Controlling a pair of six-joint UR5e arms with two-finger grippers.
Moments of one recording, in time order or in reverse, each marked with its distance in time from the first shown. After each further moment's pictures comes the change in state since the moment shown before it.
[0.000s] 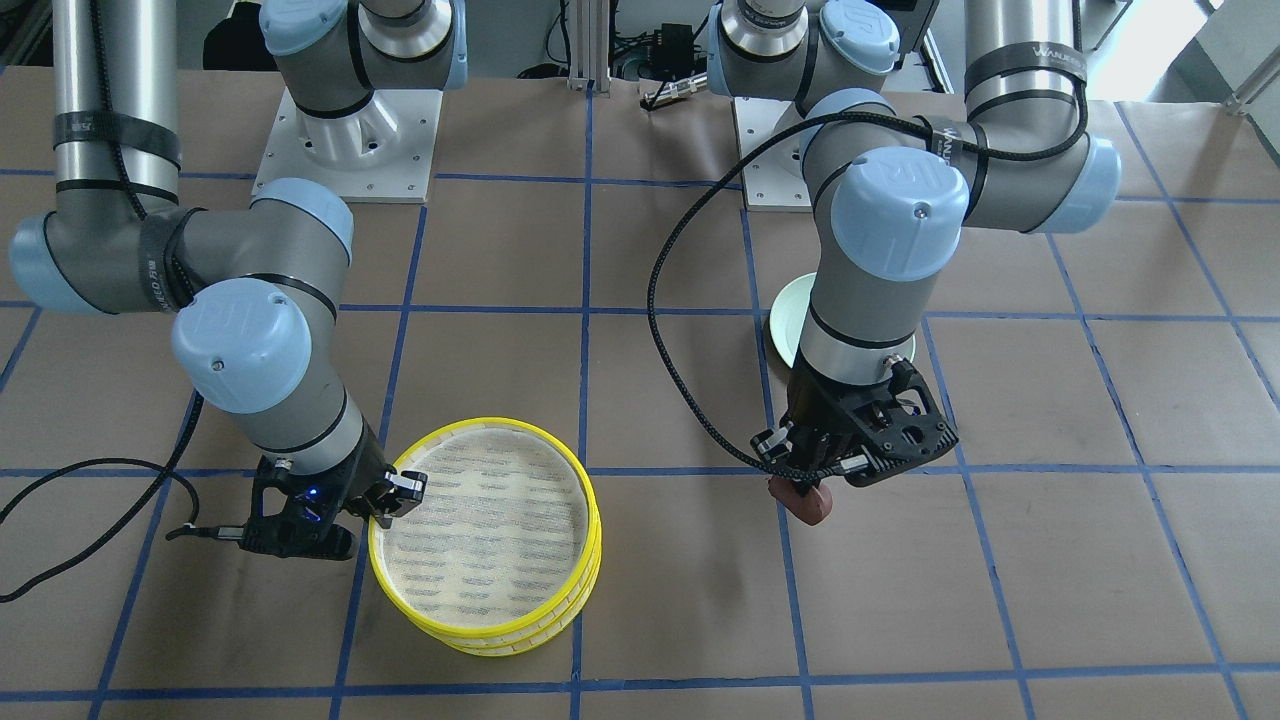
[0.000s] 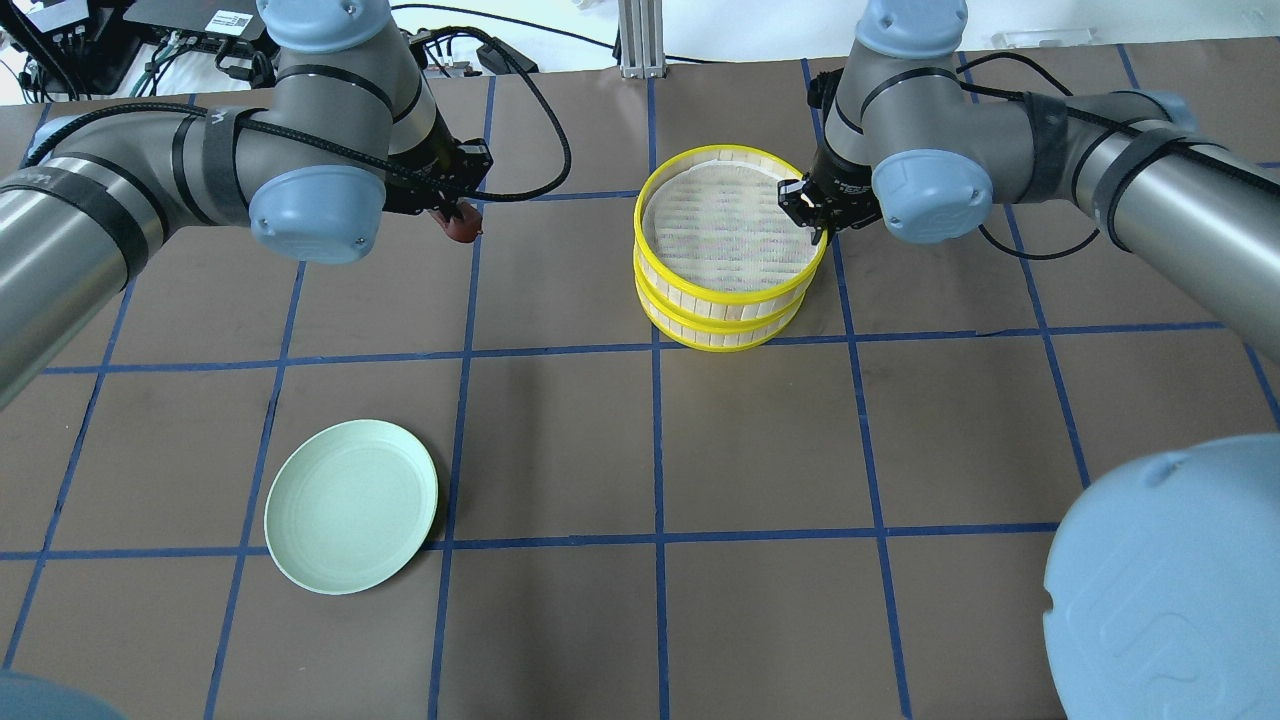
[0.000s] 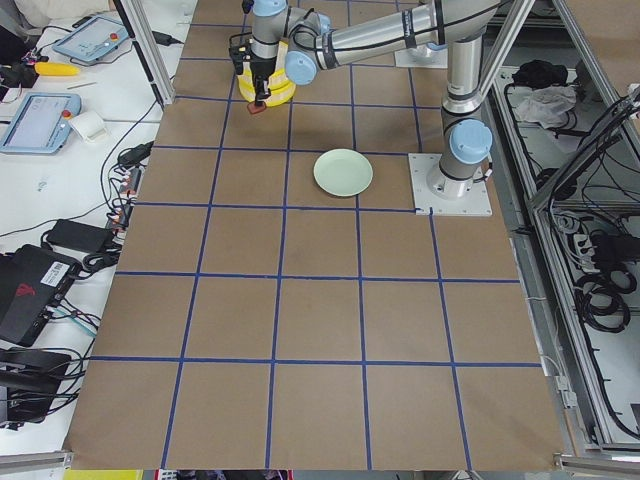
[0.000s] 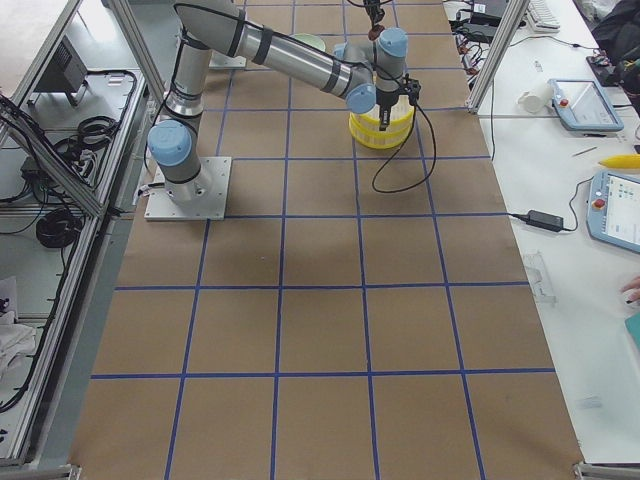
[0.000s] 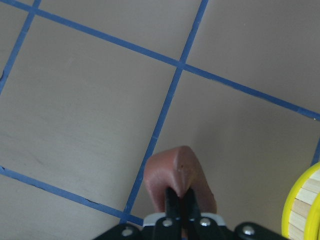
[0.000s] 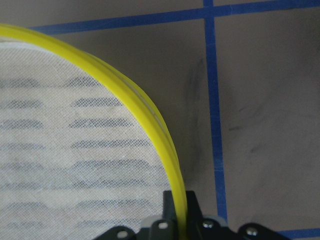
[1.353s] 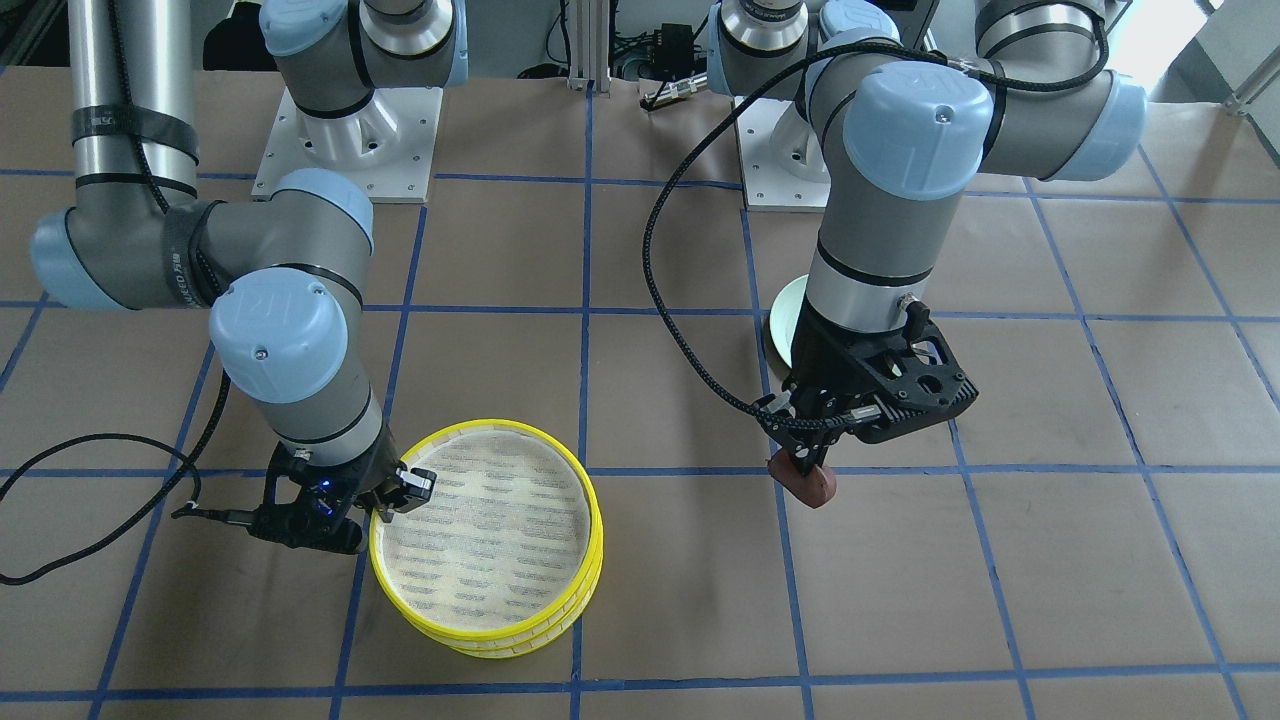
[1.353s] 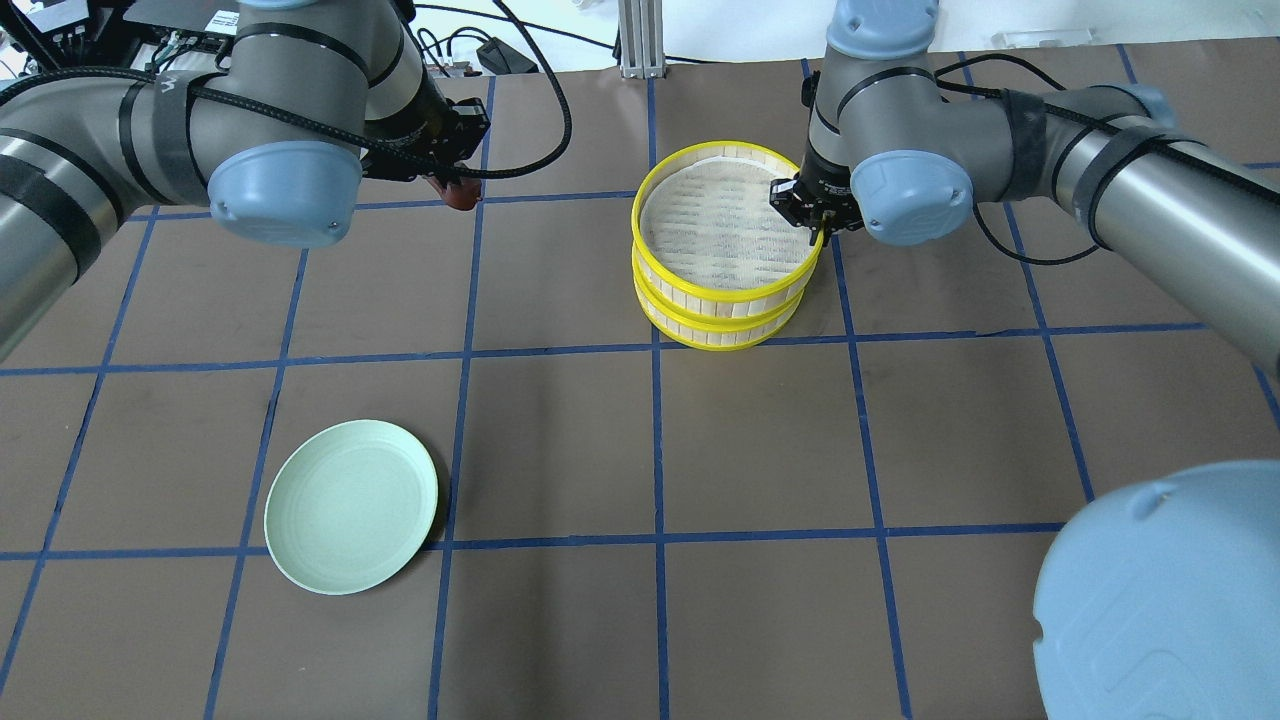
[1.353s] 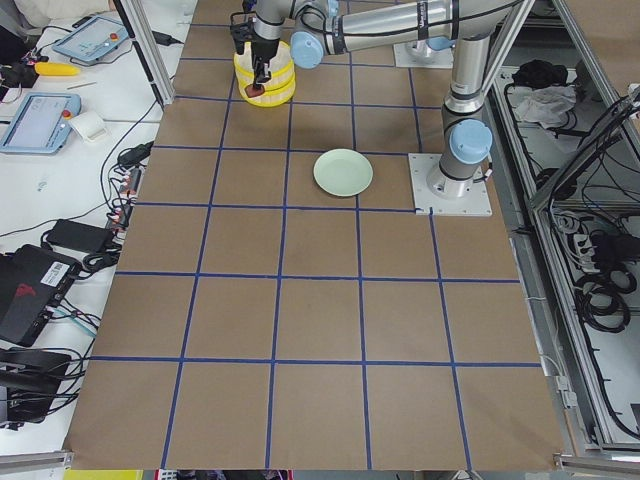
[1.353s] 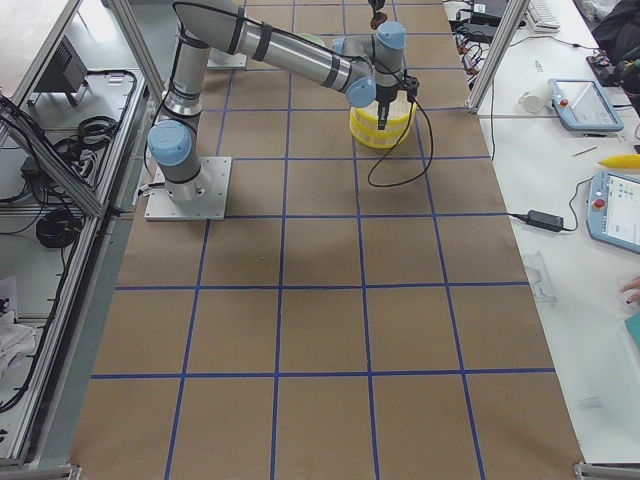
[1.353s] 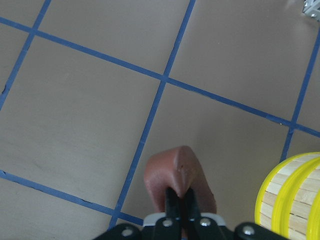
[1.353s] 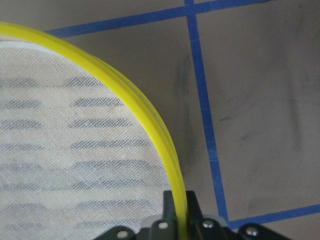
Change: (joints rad) left arm -0.010 0.055 0.029 -0.026 -0.019 0.003; right arm 0.036 -0.004 -0.011 0.021 -0.073 0.098
